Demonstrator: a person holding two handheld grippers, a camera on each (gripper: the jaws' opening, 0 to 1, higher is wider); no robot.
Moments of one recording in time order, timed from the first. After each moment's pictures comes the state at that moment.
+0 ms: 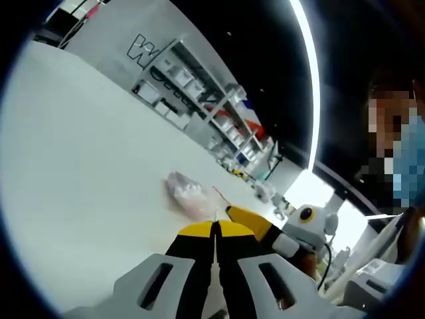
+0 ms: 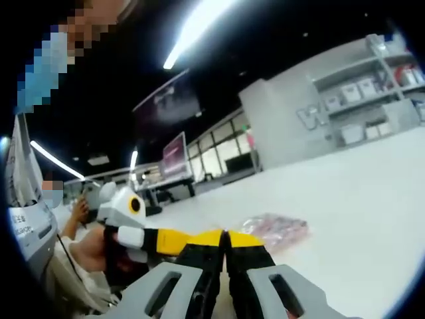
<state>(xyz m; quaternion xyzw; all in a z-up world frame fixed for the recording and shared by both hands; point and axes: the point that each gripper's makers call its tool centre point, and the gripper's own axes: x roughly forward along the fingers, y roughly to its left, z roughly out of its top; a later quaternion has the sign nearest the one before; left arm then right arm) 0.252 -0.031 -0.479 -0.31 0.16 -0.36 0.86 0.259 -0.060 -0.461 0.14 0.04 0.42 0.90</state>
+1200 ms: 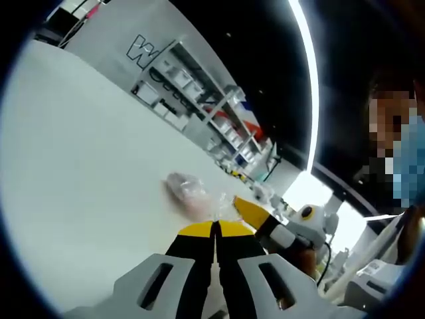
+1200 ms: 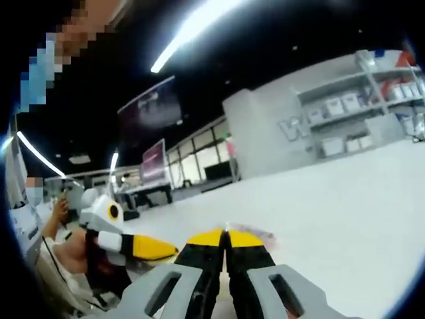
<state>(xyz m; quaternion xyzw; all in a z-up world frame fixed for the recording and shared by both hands) 0.251 -0.032 -0.478 -0.31 0.16 -0.37 0.86 0.272 -0.087 -0.455 0.11 0.01 0.36 0.93</state>
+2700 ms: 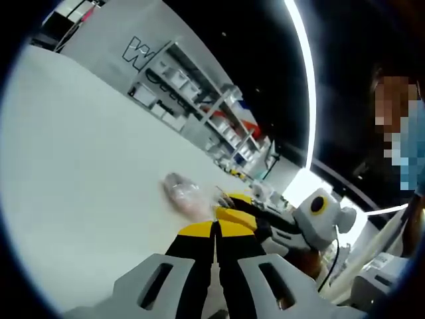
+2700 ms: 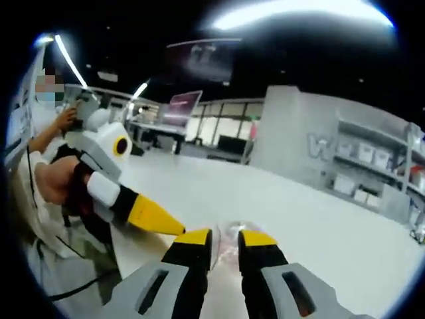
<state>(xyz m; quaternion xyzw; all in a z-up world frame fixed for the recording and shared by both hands) 0.250 -0.033 -0.478 -0.30 0.15 -0.37 0.86 0.273 -0.055 -0.467 -0.14 0.02 0.39 0.91</state>
